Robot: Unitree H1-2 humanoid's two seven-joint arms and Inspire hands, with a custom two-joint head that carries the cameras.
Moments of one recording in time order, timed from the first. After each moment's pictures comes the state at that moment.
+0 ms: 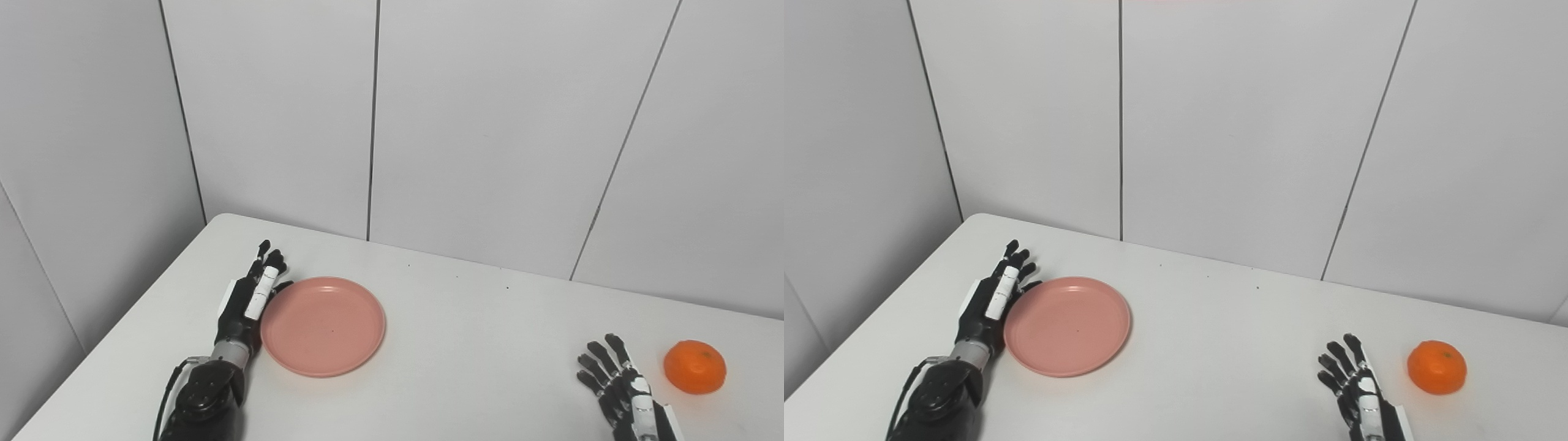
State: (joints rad) left arm -0.39 0.21 0.18 0.40 -0.19 -0.05 -0.04; right arm -0.10 -0.07 -0.03 0.09 0.20 -0.15 0.18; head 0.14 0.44
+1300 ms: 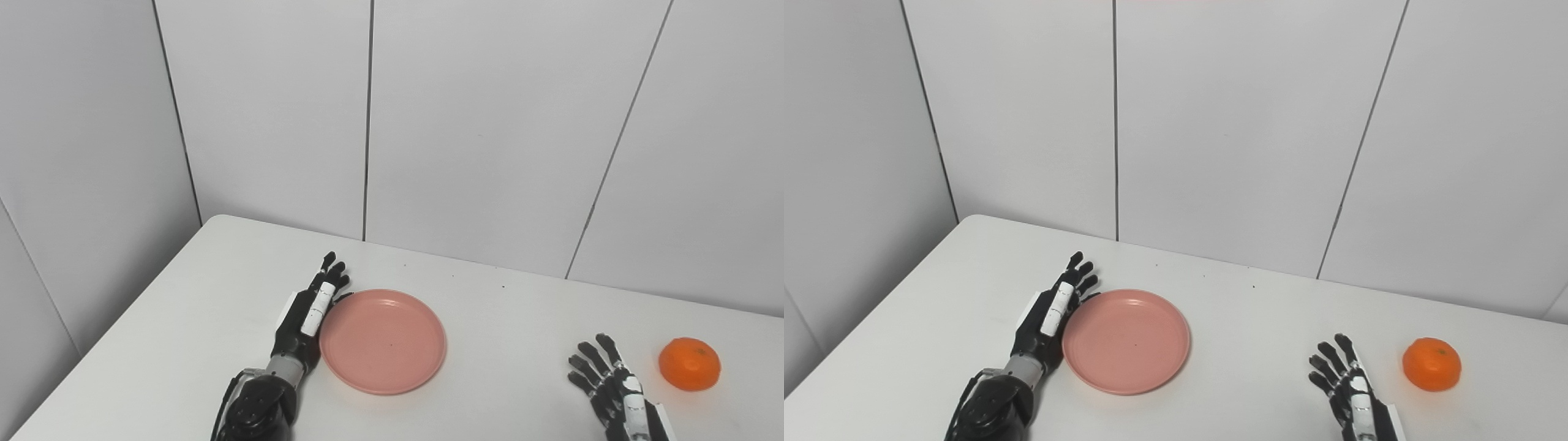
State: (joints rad) left arm -0.38 0.10 0.11 0.35 -0.19 -0.02 -0.09; right arm -0.10 -0.06 -0.02 0.08 0.18 -0.14 0.17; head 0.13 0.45
